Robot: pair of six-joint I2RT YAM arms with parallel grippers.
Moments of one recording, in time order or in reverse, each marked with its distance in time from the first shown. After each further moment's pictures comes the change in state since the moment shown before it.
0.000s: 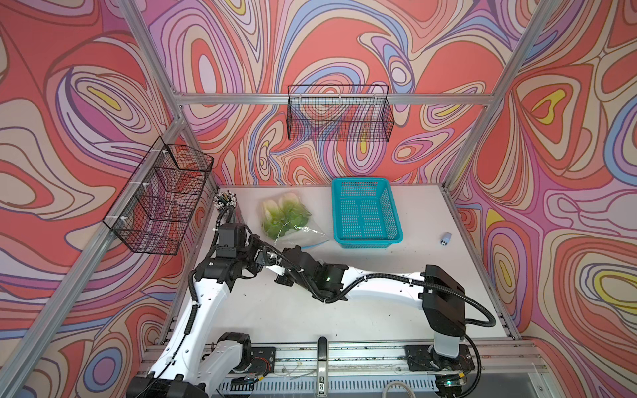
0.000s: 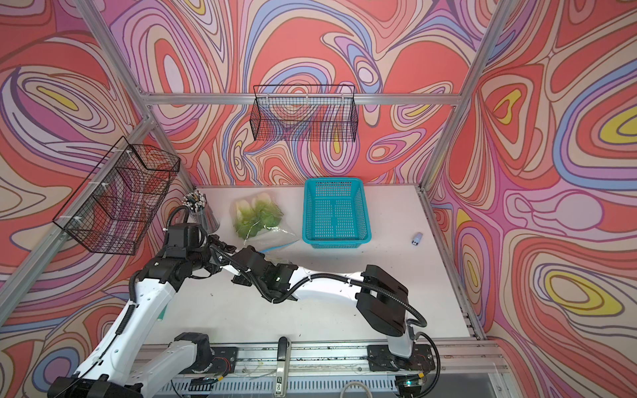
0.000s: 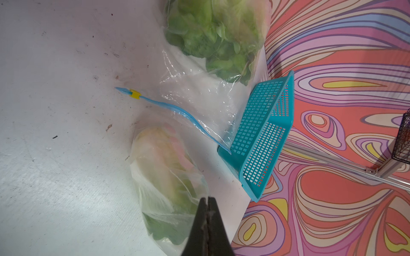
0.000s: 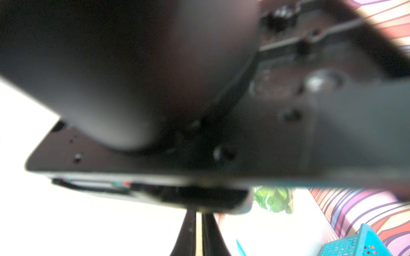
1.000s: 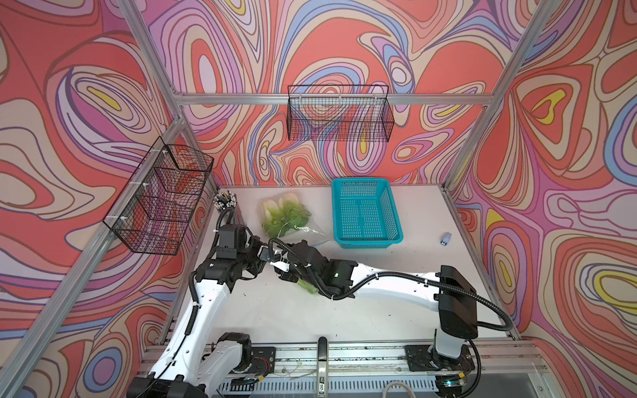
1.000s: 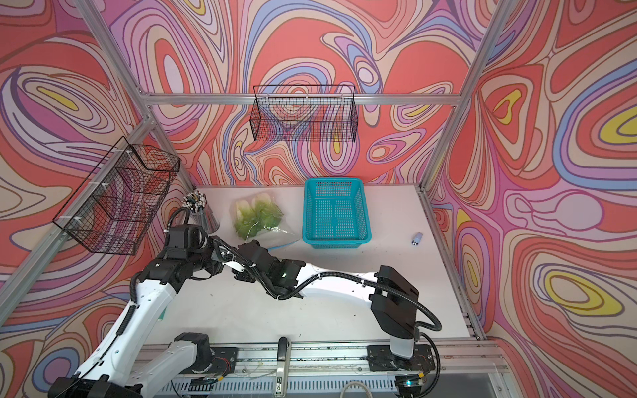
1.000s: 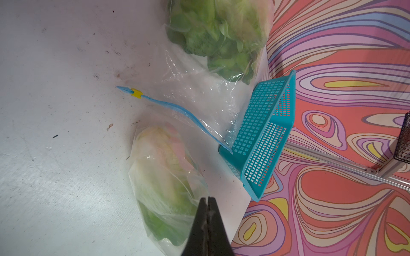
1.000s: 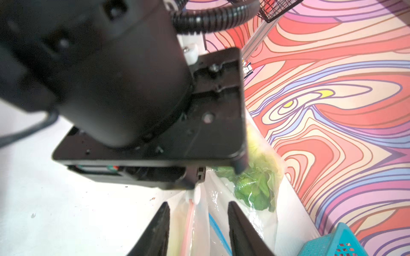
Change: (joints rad) left arm 0.000 -0.011 -0.018 0.010 0.001 -0.003; right arm -0.010 -0.077 0.002 -0.072 -0.016 -0.040
